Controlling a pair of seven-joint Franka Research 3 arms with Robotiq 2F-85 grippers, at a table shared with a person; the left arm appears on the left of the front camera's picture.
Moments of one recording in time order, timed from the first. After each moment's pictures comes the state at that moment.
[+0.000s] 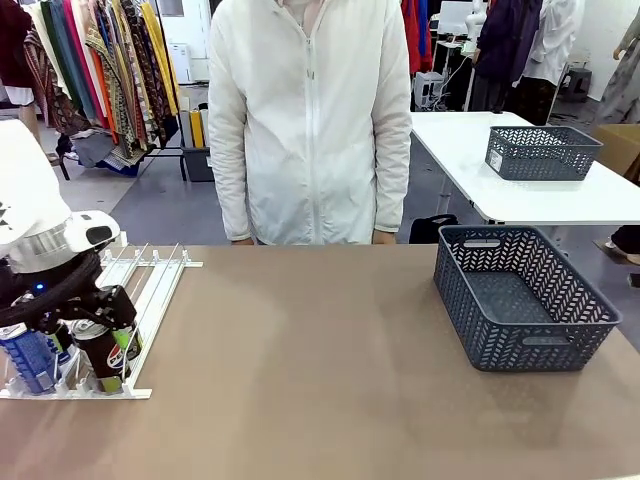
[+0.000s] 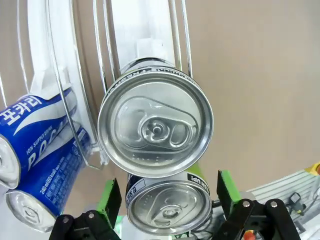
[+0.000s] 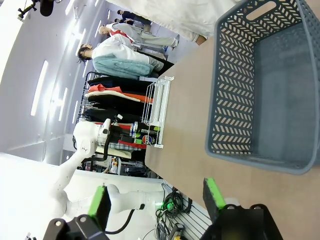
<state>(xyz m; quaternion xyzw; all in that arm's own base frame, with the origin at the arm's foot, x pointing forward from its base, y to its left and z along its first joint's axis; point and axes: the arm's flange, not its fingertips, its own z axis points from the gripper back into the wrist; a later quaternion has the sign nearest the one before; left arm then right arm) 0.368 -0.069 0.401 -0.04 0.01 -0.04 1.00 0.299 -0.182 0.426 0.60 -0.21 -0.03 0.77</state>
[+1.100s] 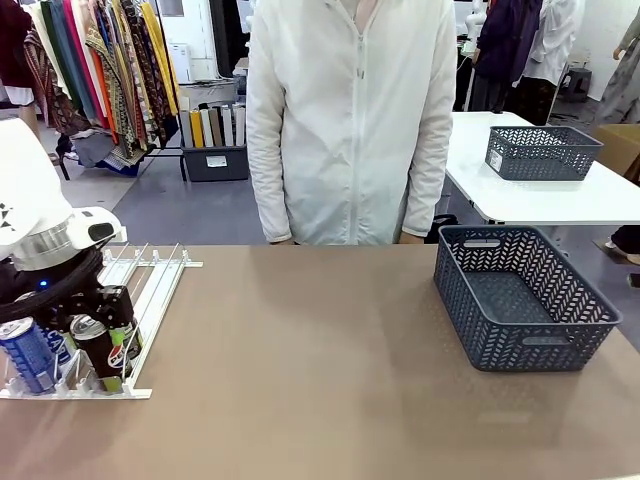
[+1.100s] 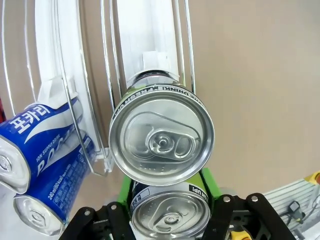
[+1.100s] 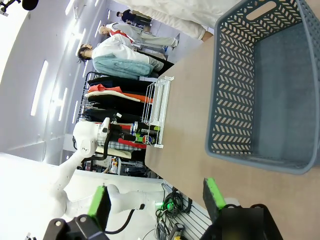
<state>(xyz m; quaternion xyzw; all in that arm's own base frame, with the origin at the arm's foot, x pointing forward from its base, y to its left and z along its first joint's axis) 0.373 -0.069 0.404 -0.04 -0.01 -0.03 1.00 0.299 -0.182 0.426 0.60 -0.21 -0.03 0.77</state>
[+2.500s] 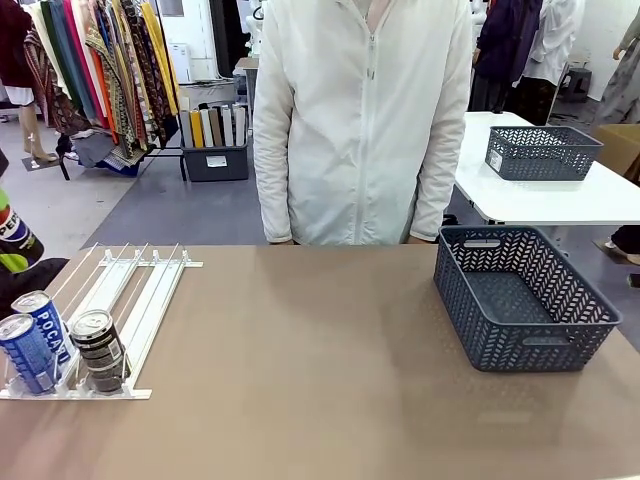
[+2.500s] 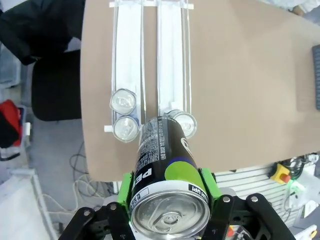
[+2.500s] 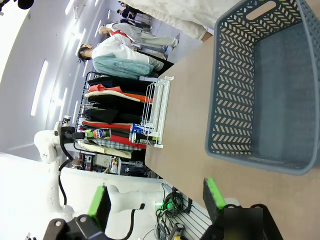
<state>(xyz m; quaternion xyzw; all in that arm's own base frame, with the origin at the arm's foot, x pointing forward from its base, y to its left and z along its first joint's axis) 0.309 0.000 0.645 -0.06 -0.13 0.02 0.99 0.299 -0.182 0.426 0.60 -0.21 -0.03 0.77</state>
